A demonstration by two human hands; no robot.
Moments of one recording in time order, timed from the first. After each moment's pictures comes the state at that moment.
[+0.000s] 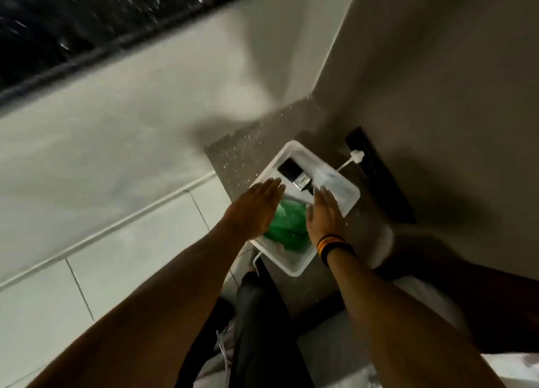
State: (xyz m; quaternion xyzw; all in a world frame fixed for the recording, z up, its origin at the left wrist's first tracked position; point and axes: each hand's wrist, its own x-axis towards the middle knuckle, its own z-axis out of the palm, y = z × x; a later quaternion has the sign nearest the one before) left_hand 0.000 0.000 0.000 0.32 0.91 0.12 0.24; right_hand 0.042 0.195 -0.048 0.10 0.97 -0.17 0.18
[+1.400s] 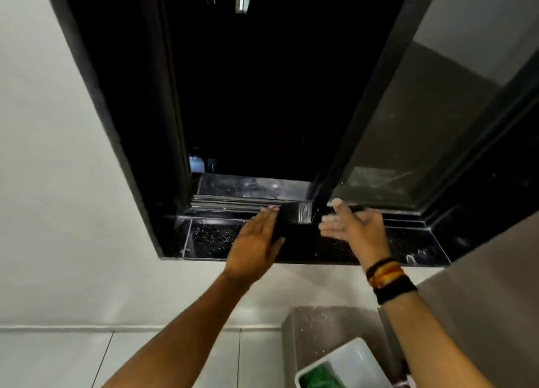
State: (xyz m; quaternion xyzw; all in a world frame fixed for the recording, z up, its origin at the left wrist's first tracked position) left_hand -0.030 -0.284 0.320 -0.01 0.96 0.23 -0.16; right_hand -0.091 -0.090 0.447 -0.04 0.74 -0.66 0.09
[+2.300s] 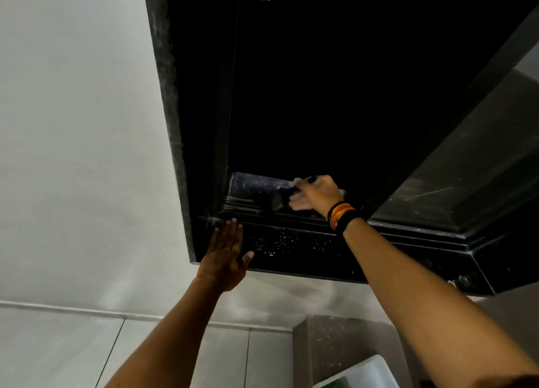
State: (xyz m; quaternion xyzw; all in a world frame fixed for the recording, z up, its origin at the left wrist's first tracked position) left_hand 0.007 -0.416 0.240 -0.12 0.98 0.17 0.00; right_hand -0.164 -0.268 0.416 -0.21 0.87 -0.42 0.17
